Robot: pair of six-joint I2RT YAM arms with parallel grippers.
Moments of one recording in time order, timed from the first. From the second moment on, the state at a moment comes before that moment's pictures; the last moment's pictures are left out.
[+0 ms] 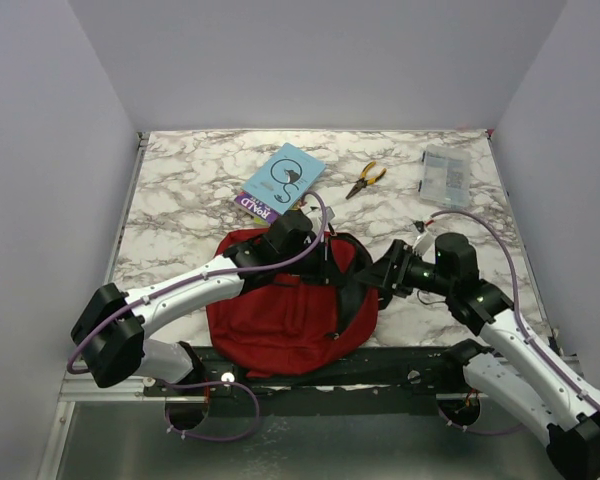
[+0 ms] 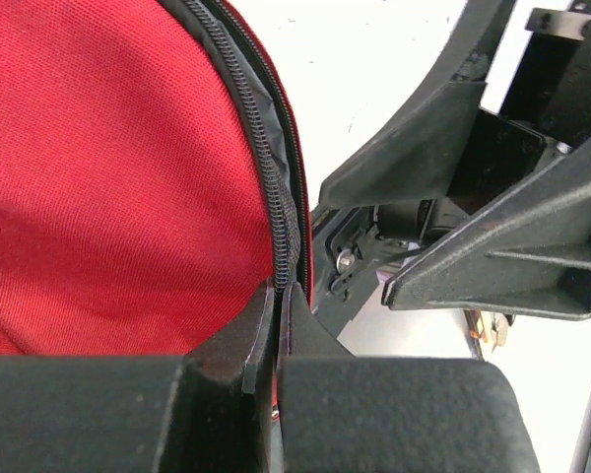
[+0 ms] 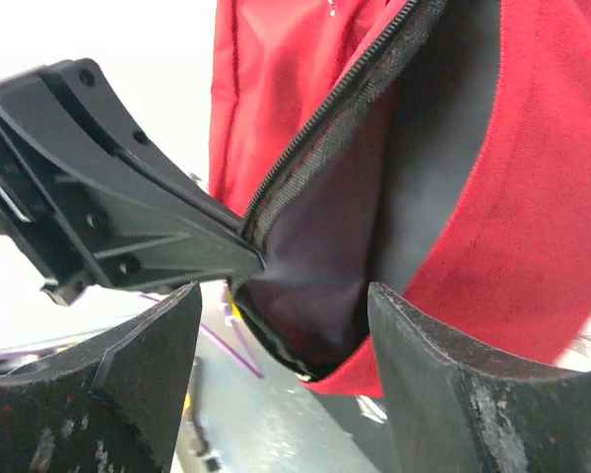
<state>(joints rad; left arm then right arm) -0.90 1.35 0.94 -0.19 0.34 -0.79 0.45 0.74 0.55 -0.32 -0.50 0.85</state>
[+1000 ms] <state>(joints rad) -0.99 1.02 0.53 -0.12 0.39 -0.65 0.48 1.07 0.50 0.07 -0.49 1.26</state>
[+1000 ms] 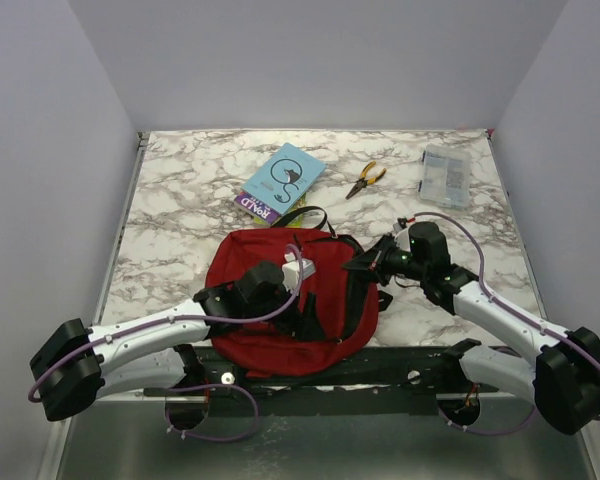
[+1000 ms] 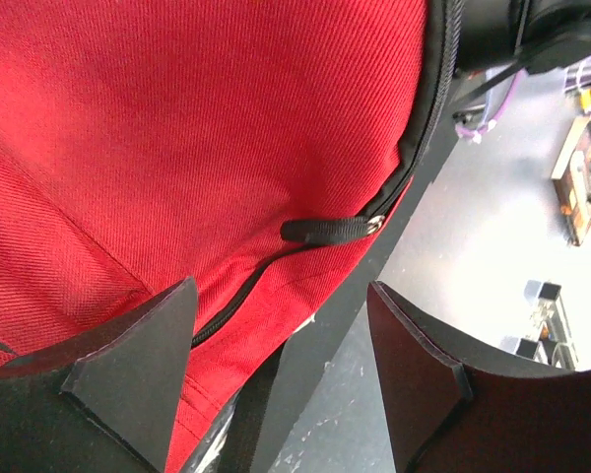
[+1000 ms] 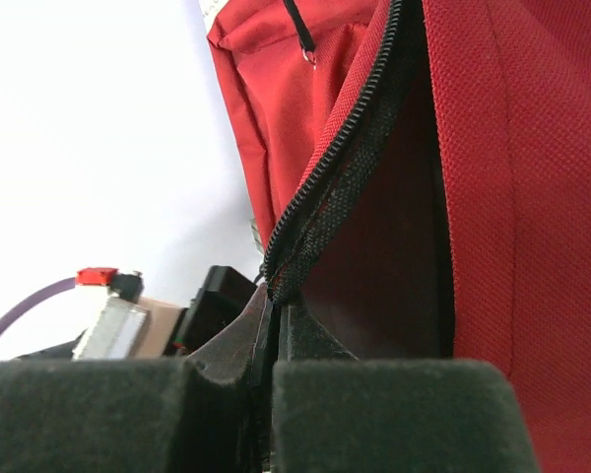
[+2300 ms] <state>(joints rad) -1.18 1.29 0.66 -0.05 0.34 -0.54 0.48 1.04 0.50 0.06 -0.51 1.21</state>
